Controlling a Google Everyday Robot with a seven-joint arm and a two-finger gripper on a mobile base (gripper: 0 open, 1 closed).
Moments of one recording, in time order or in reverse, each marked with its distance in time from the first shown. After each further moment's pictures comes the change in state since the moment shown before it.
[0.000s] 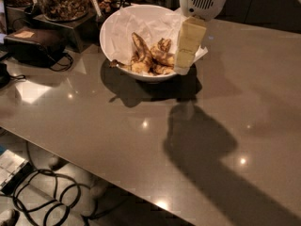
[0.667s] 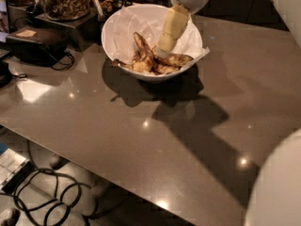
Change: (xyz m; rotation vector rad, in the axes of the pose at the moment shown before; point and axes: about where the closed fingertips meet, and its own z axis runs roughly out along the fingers) arm -0.033 -0.040 0.021 -0.064 -0.088 0.153
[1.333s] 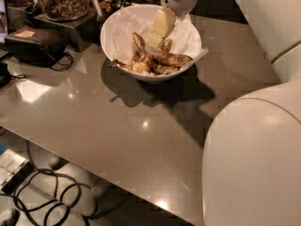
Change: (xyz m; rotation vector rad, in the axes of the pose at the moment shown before) arm -0.024 -0.027 0.038 -0.071 -0.020 0.087
